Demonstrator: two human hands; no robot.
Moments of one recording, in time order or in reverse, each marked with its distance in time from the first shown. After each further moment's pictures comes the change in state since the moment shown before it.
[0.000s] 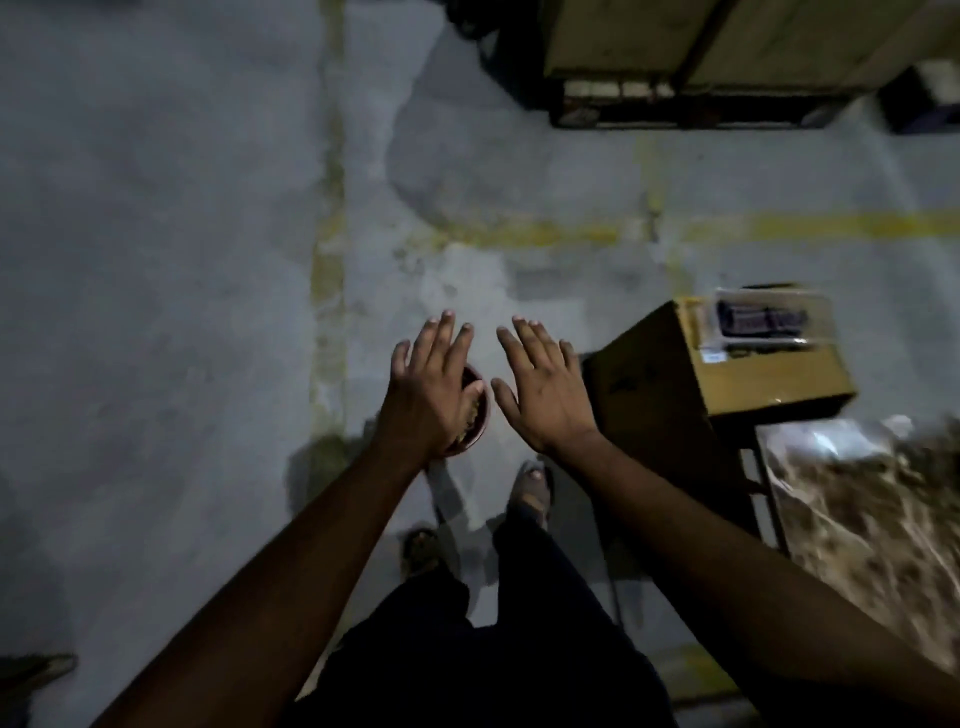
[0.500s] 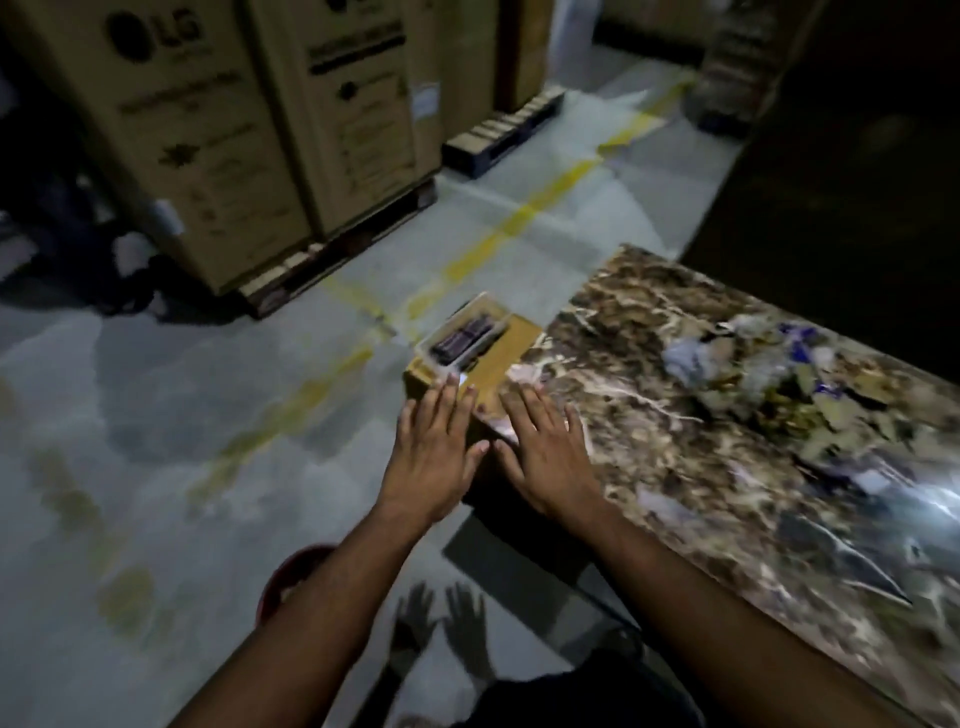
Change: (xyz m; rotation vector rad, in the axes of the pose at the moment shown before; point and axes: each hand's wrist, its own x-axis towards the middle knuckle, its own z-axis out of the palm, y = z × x) left_hand -0.003 0.254 -0.050 0.077 -0.052 0.782; right_hand -0.244 0.099 -0.084 0.071 0.393 0.722
